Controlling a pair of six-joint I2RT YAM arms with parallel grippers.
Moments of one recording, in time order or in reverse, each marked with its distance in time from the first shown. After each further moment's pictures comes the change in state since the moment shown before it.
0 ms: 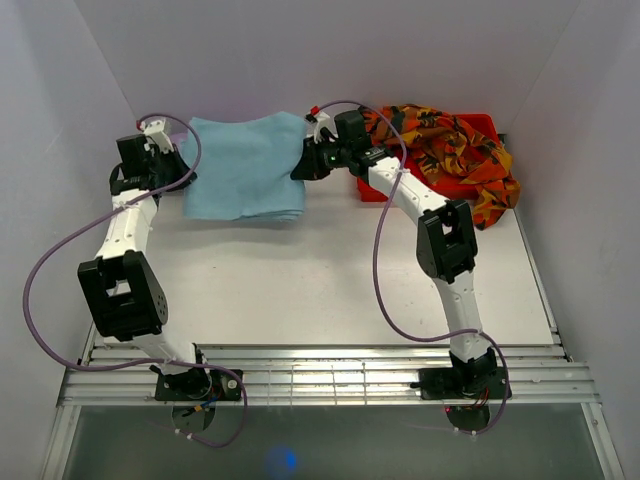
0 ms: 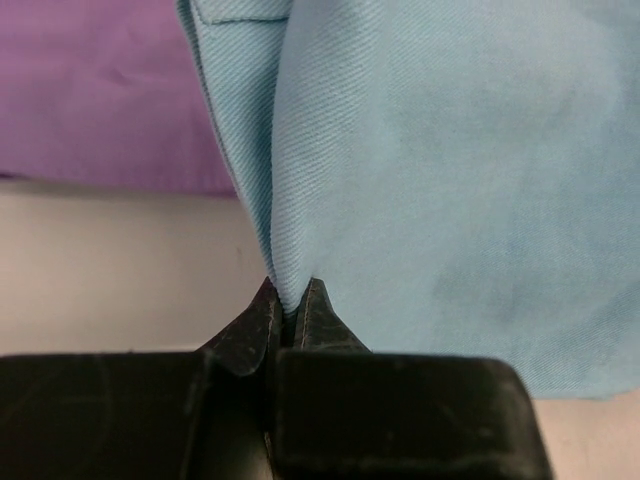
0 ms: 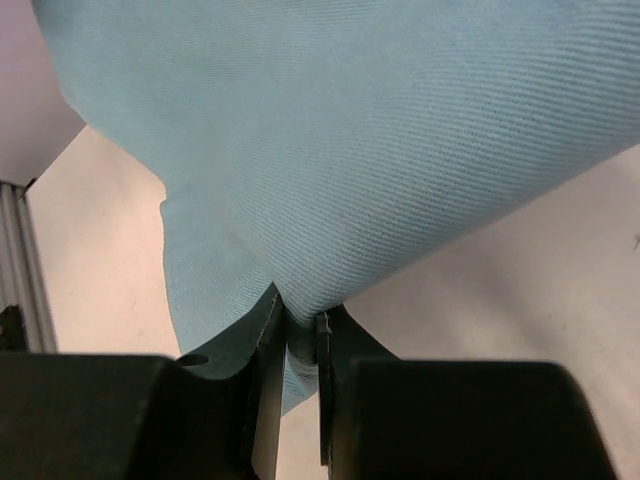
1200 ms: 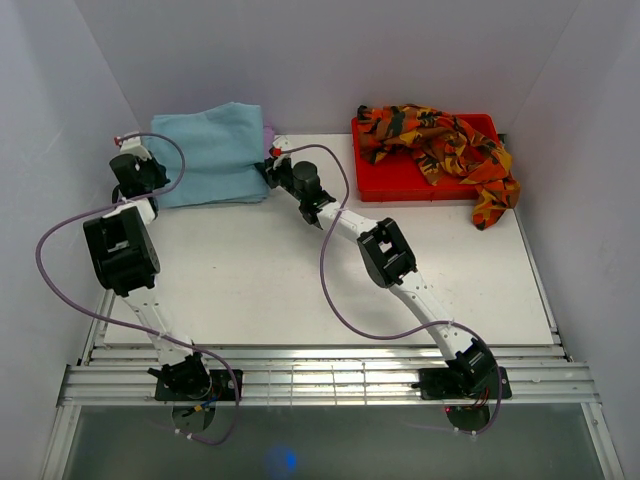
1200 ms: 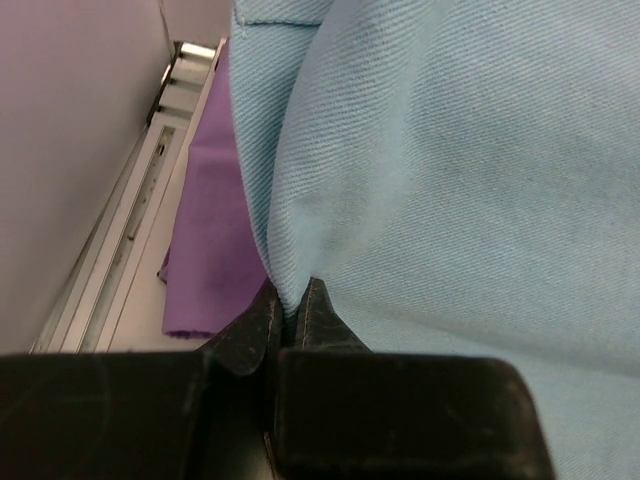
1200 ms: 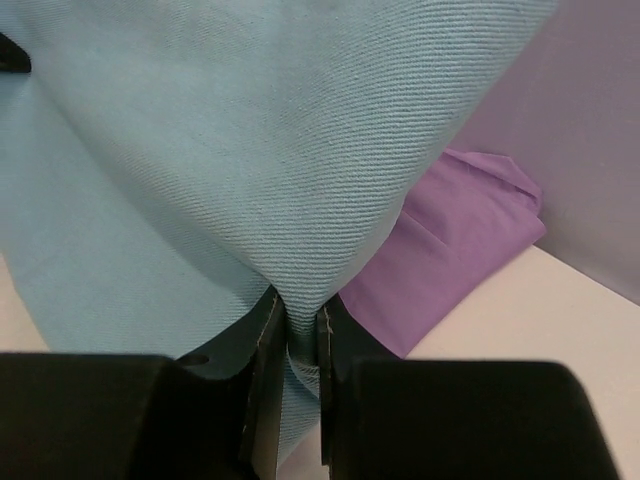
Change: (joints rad) left arm 0.148 0.418 -0.017 0.756 -0.143 0.000; right arm 0.175 0.609 0.364 0.895 0.536 -0.191
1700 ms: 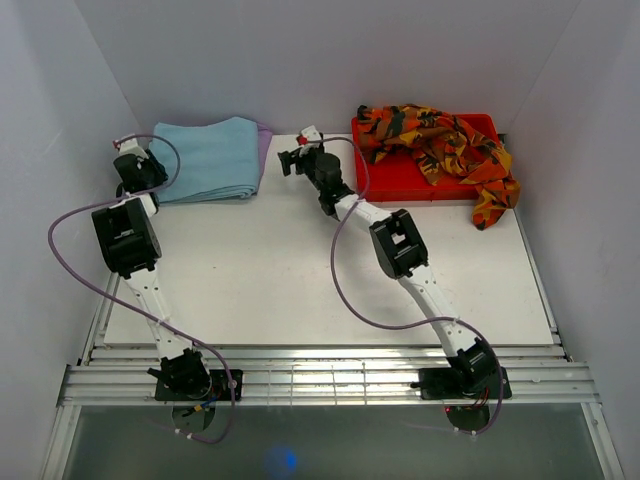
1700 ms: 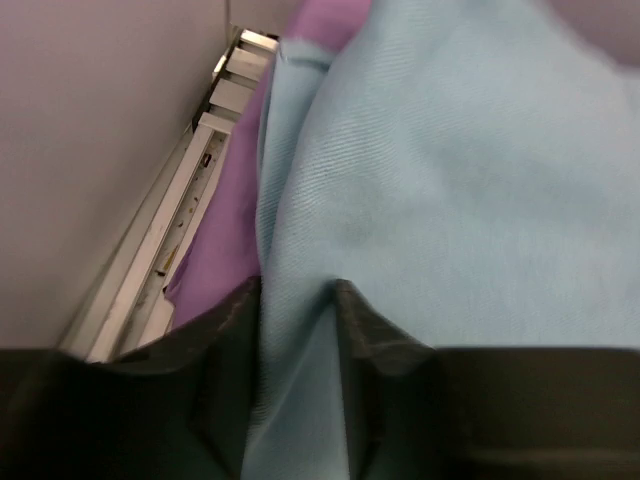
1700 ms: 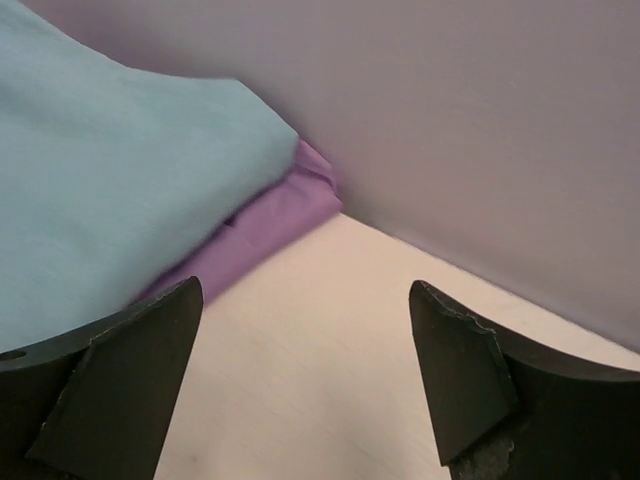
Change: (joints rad) left arm 0.010 0.266 0.226 0.030 -0.059 -0.029; right arm -0.082 -0.001 -0.035 0.079 0.130 -0.055
